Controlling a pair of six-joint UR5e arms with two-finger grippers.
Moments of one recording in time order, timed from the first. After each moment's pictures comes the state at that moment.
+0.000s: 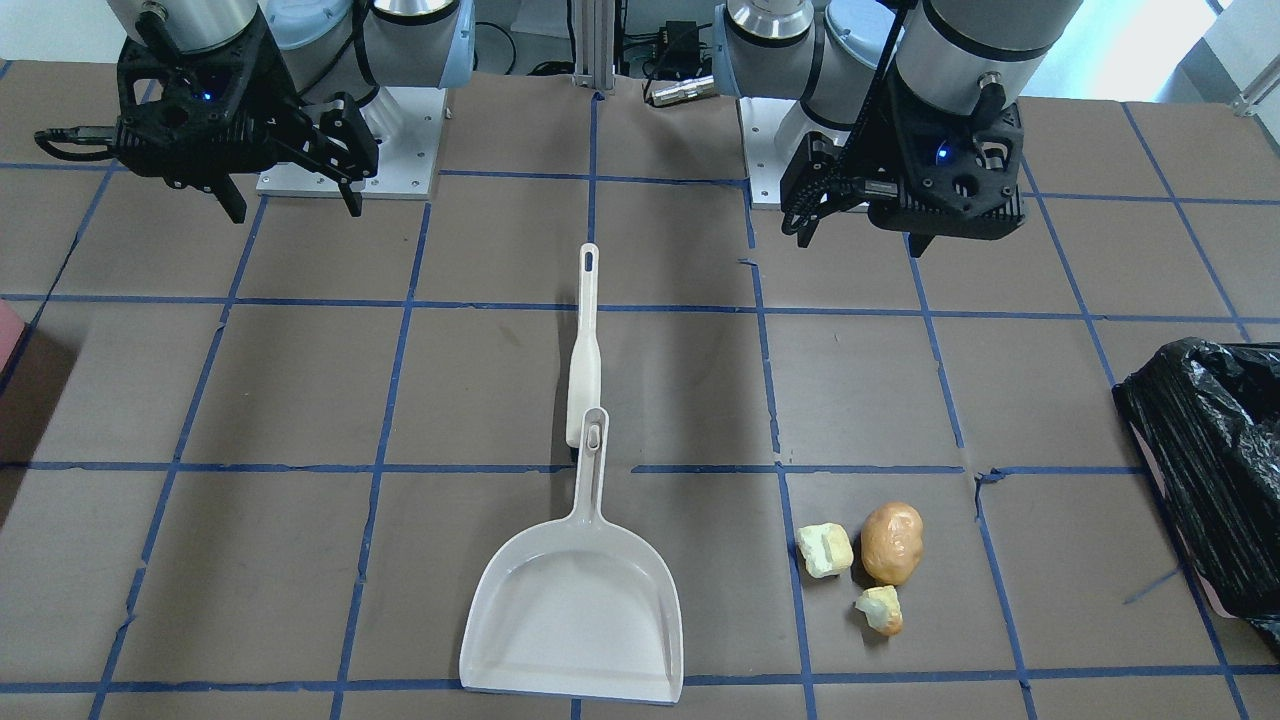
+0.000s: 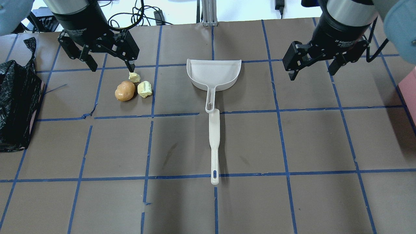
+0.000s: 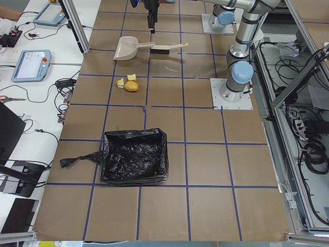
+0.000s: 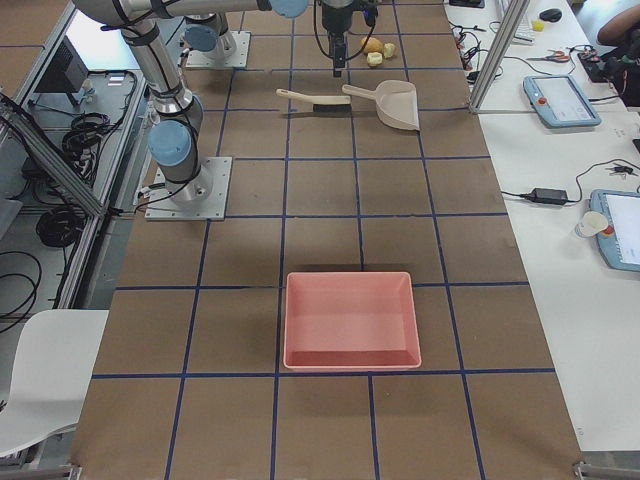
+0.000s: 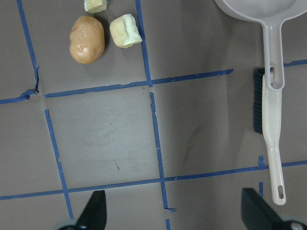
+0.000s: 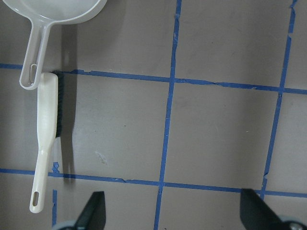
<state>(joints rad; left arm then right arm) -1.61 -1.65 -1.37 -1.76 1.57 0.02 1.58 -1.62 1.55 -1.50 -1.56 -0.08</state>
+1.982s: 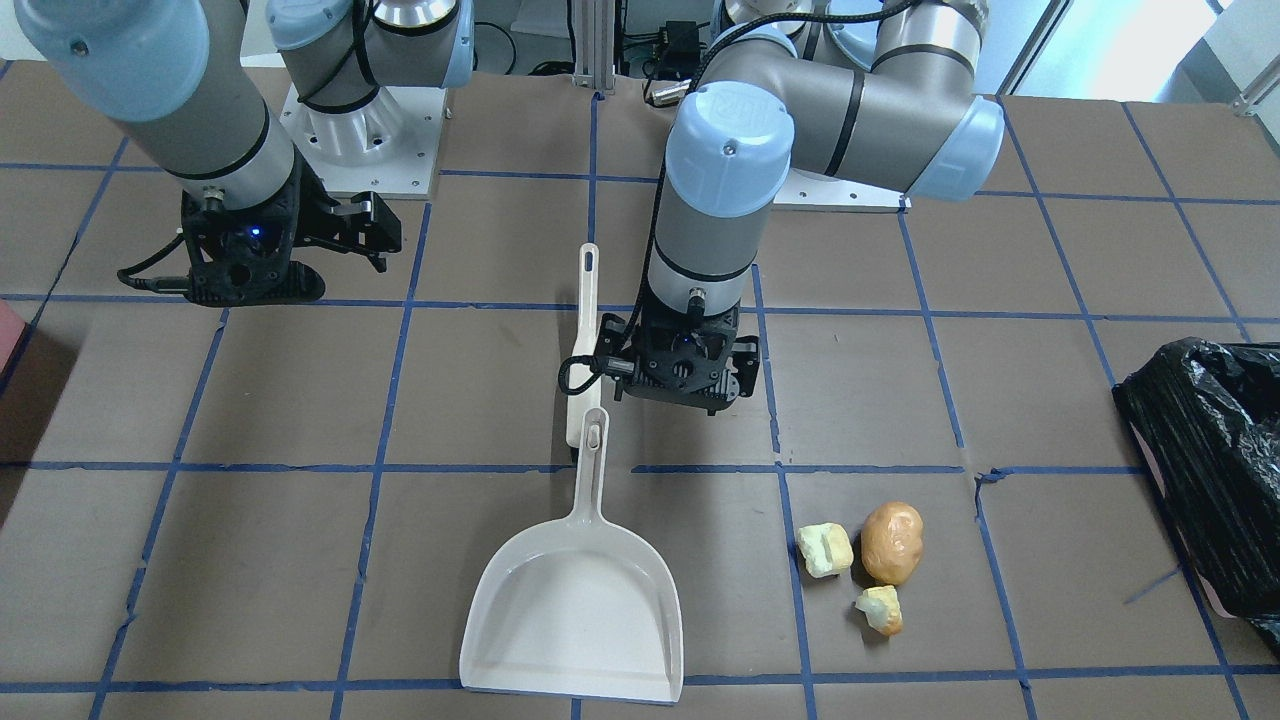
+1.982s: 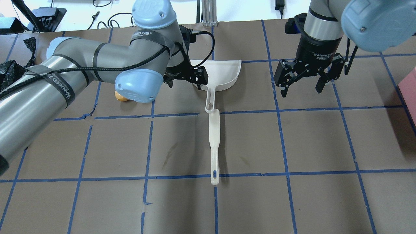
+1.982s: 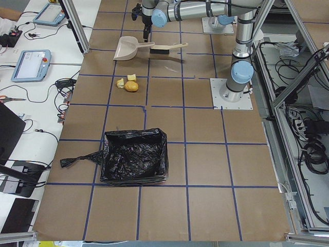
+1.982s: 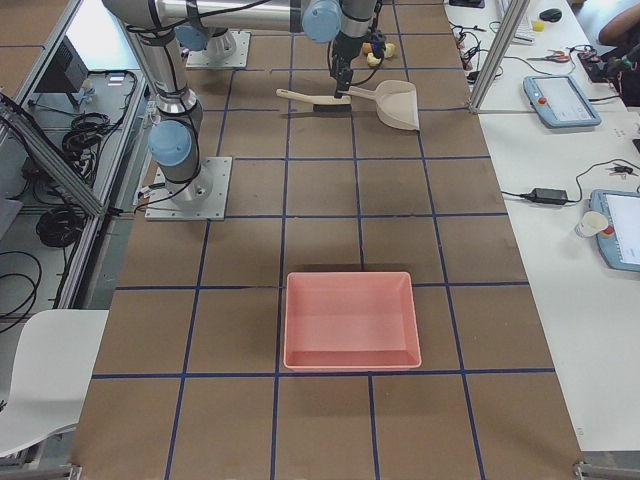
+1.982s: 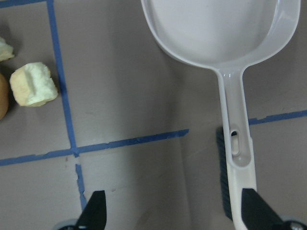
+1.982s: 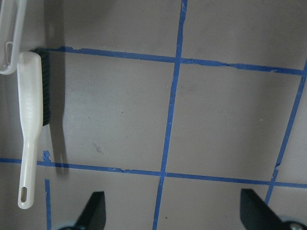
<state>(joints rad) -1.85 -1.87 -1.64 -1.09 1.55 -0.12 1.58 -1.46 1.54 -1.39 -1.57 -0.08</state>
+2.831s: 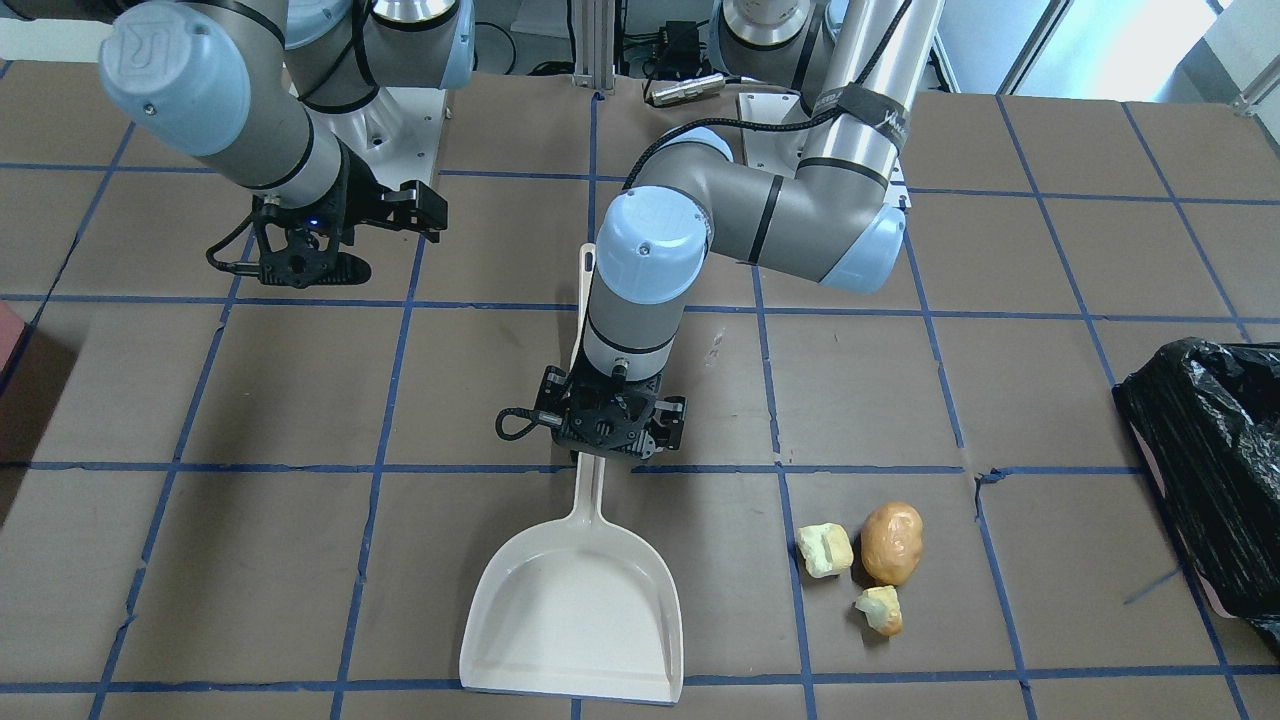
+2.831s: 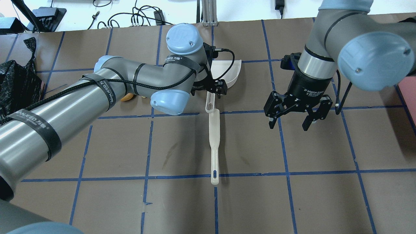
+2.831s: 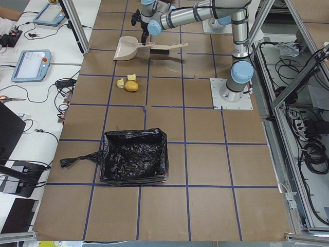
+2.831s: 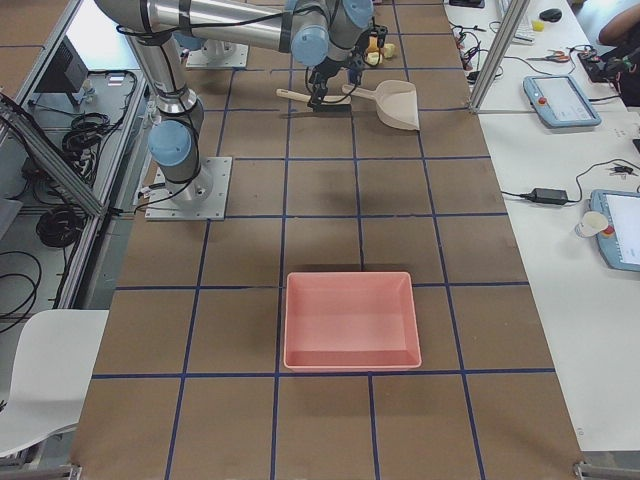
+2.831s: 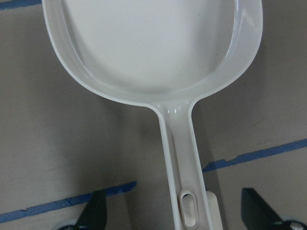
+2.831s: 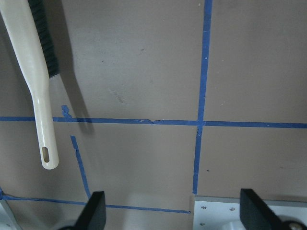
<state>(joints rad) -1.91 -2.01 -1.67 -0.88 1.51 -0.13 1.60 -1.57 1.78 -1.43 -1.42 0.02</state>
